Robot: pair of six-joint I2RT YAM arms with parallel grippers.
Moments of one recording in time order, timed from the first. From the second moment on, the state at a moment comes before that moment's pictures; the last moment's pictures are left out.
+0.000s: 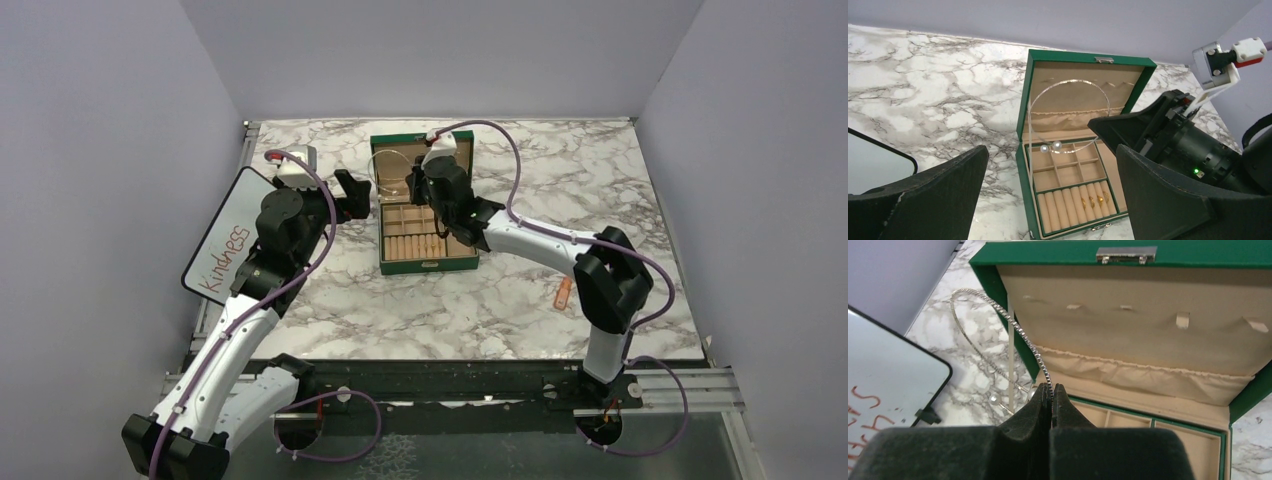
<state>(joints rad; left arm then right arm) -0.38 0.86 0.86 -0.09 -0.13 -0.33 0.83 1.83 1.36 0.21 0.36 0.36</state>
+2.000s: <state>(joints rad) -0.38 0.90 0.85 -0.10 -0.13 -0.32 0.72 2.06 1.61 -0.01 0.51 0.33</state>
